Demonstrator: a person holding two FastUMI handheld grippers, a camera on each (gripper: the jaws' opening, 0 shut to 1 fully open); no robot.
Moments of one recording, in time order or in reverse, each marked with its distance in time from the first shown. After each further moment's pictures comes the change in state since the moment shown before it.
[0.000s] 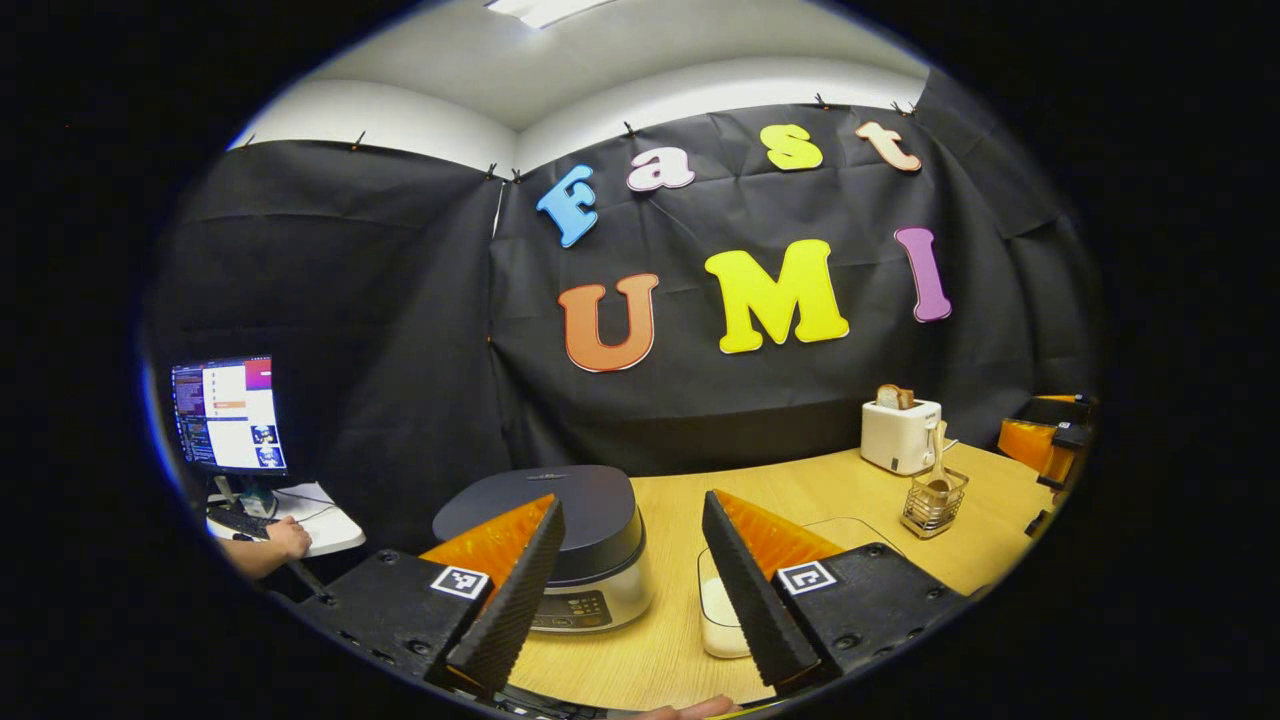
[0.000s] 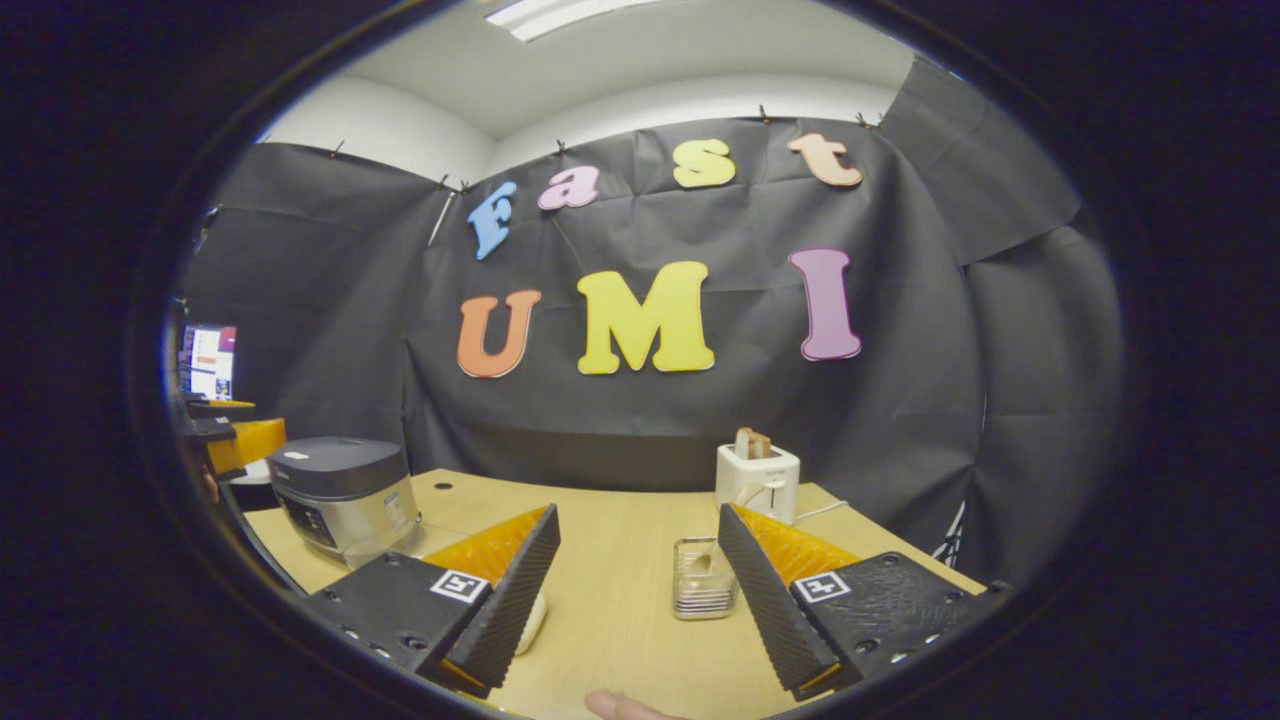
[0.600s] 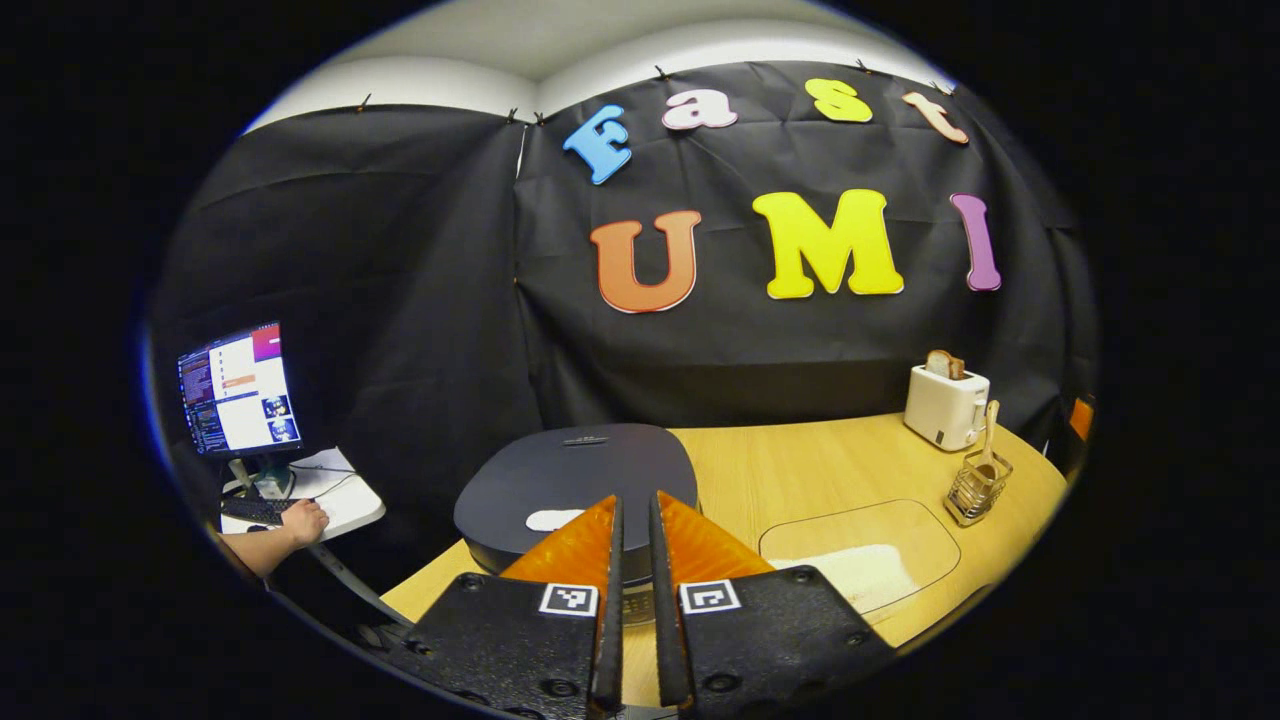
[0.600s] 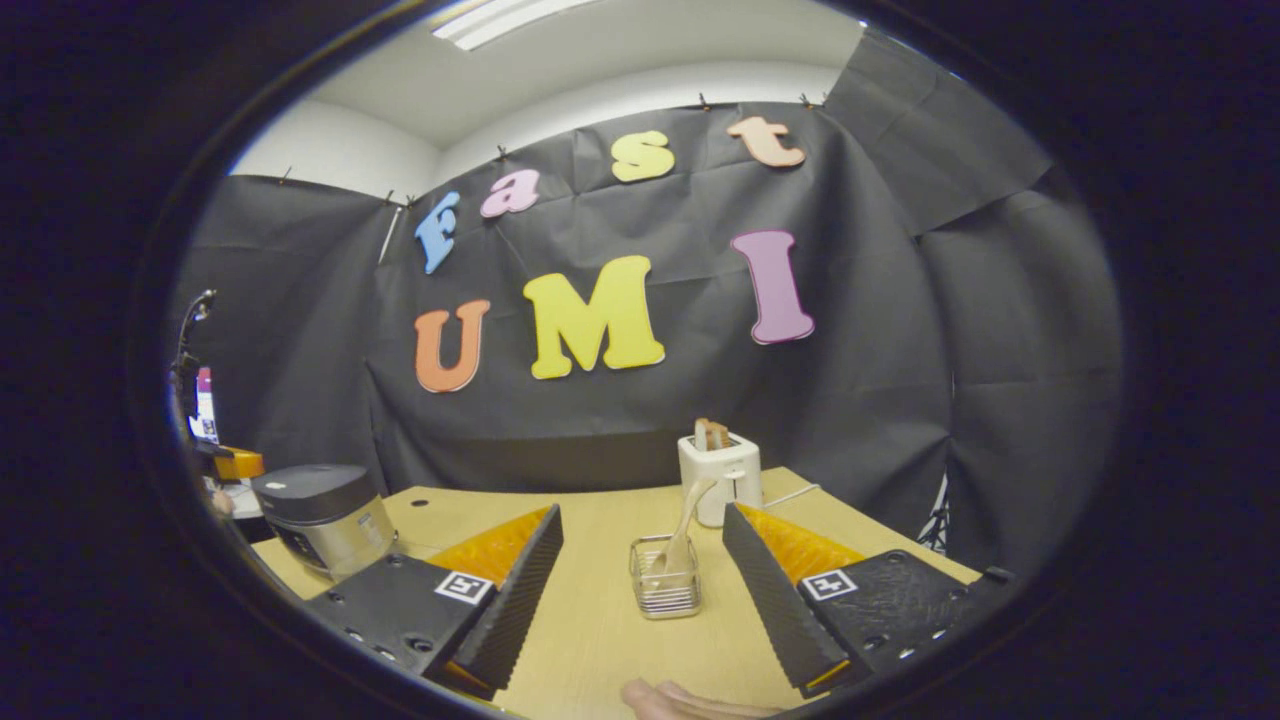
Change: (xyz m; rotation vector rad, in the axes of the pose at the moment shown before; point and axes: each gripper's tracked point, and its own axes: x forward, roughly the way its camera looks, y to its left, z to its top) left arm 0.050 0.049 -0.034 -0.045 0.245 0.080; right arm 0.001 -0.058 0.008 0.115 0.010 -0.114
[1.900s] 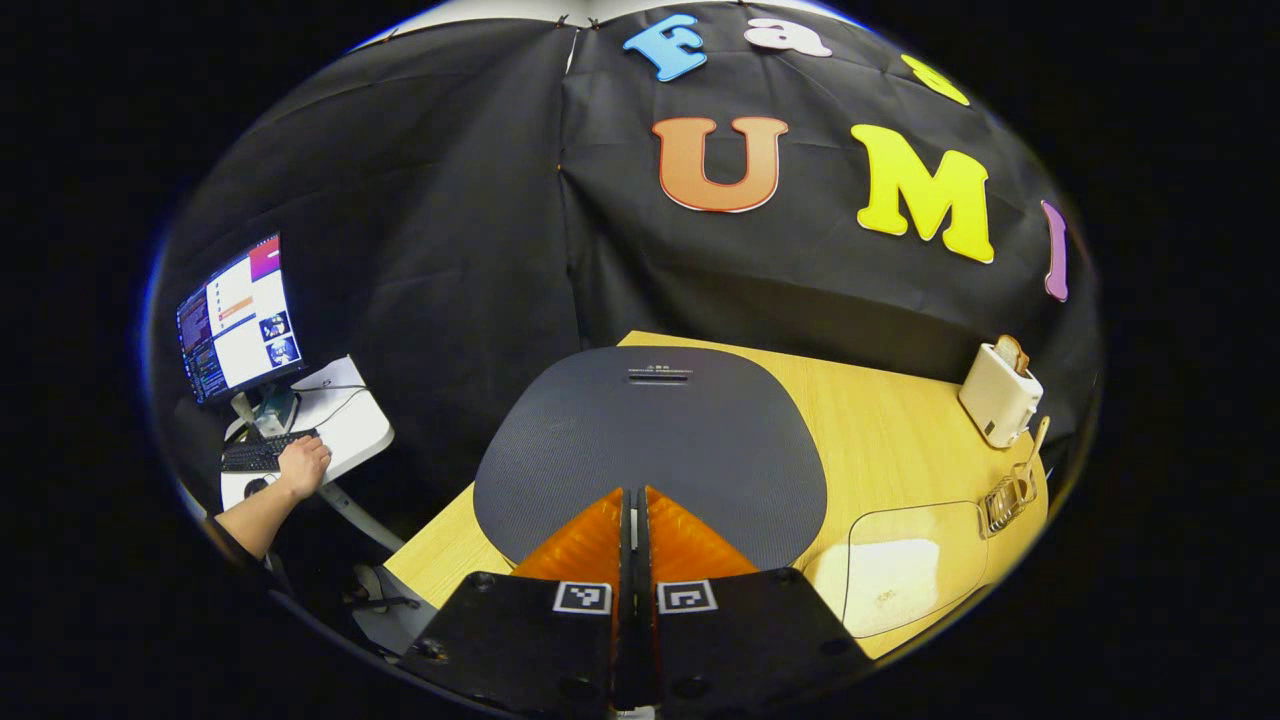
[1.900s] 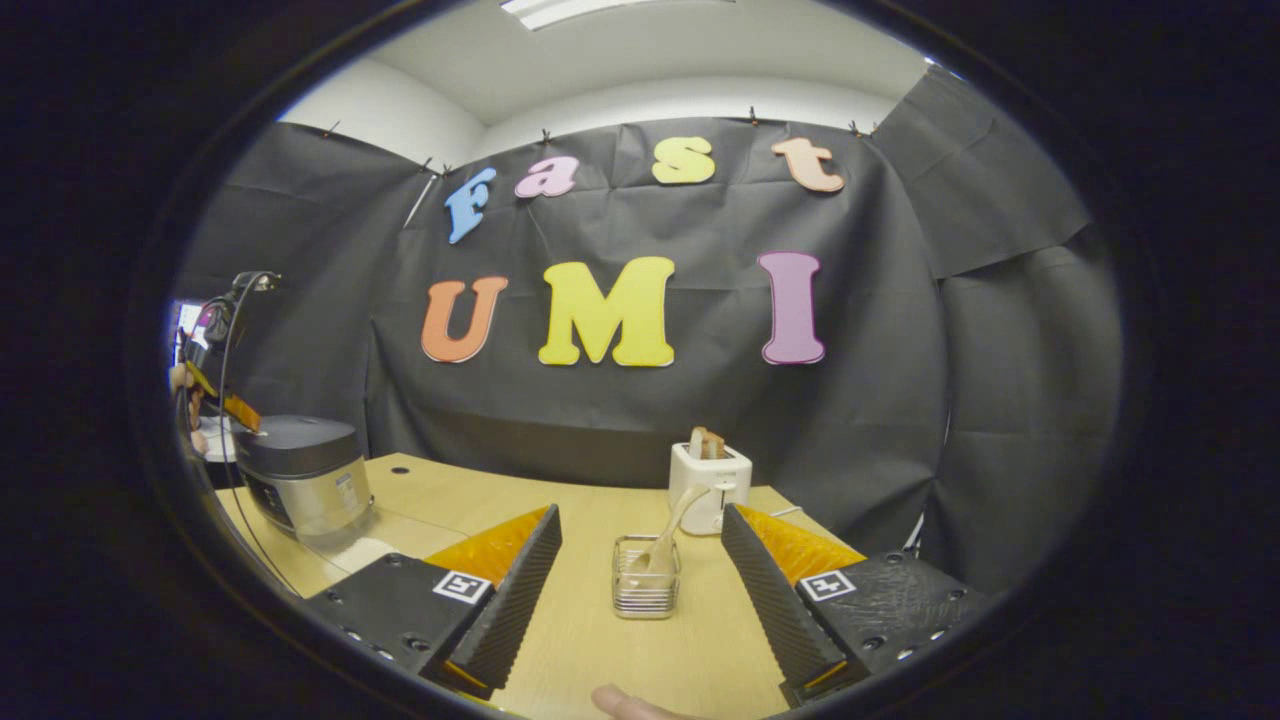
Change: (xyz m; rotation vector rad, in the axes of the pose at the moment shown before) left arm 0.052 0.048 -0.043 -0.131 0.306 0.064; right arm -0.001 0.020 -0.012 -0.157 0.017 0.023
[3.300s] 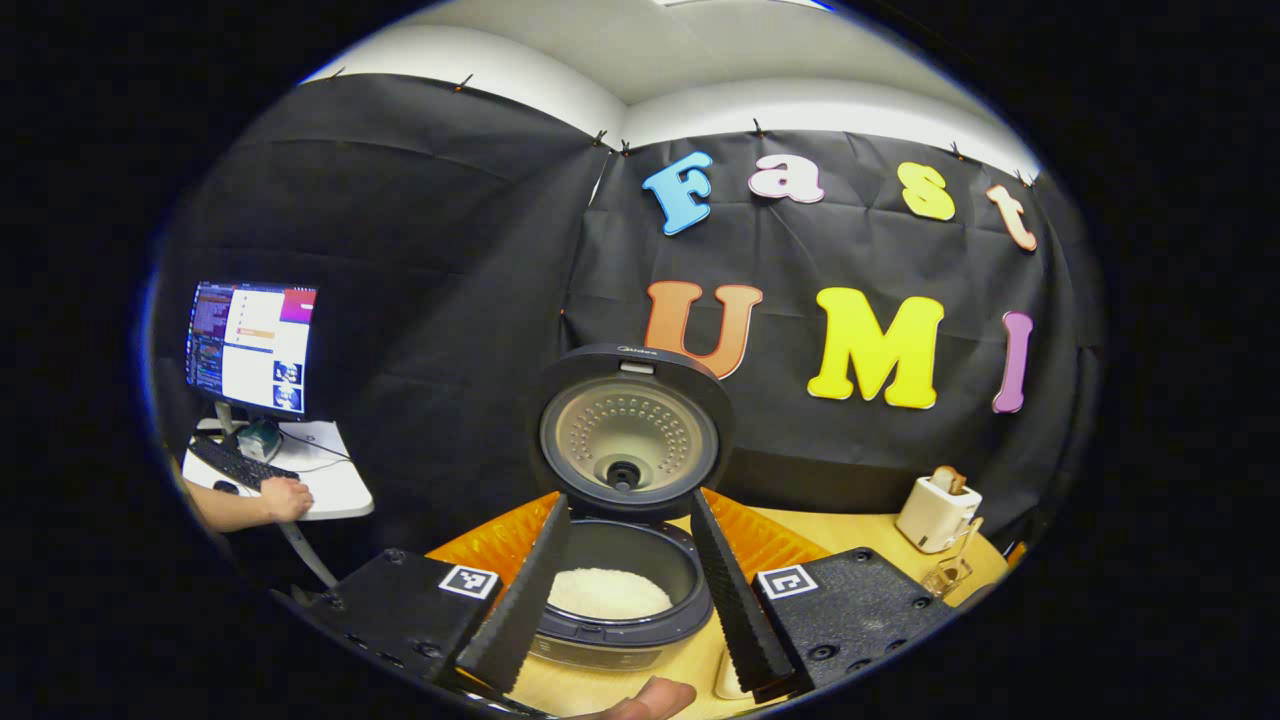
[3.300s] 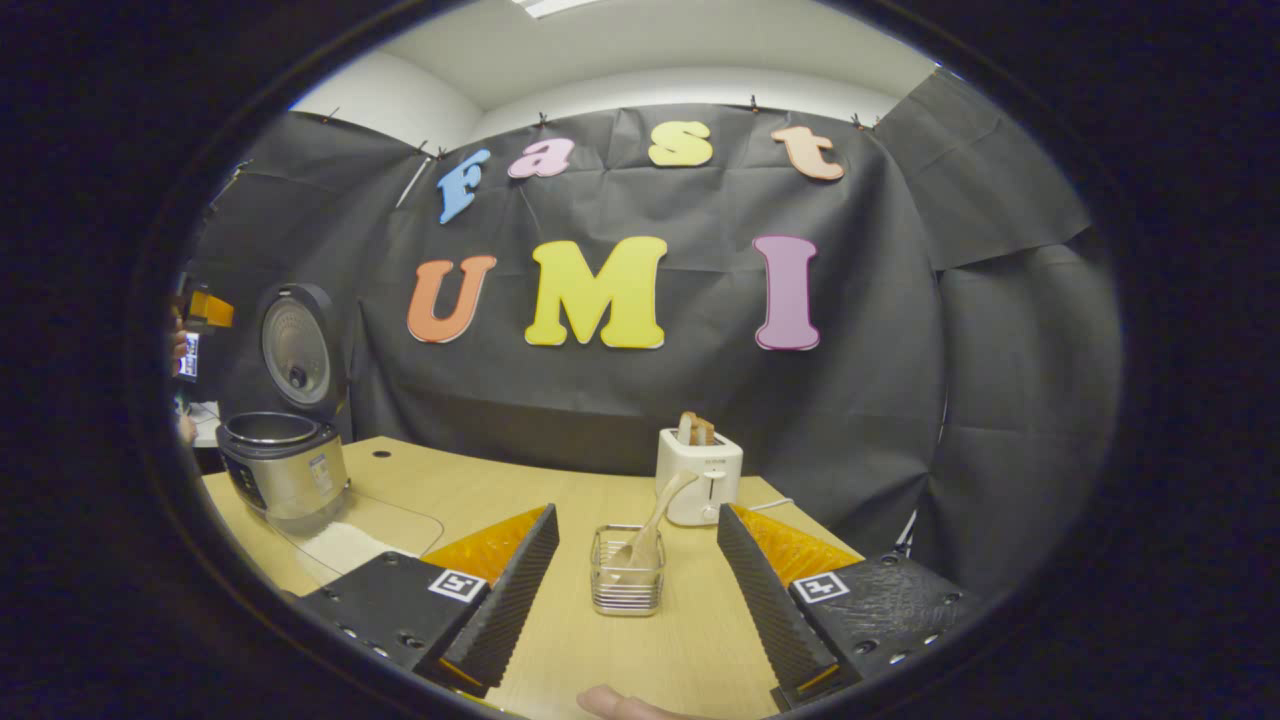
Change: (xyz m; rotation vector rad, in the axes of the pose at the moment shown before) left arm -0.097 -0.021 0.080 -0.146 -0.503 -0.145; right arm 0.033 -0.025 -0.024 -0.014 0.053 -0.054
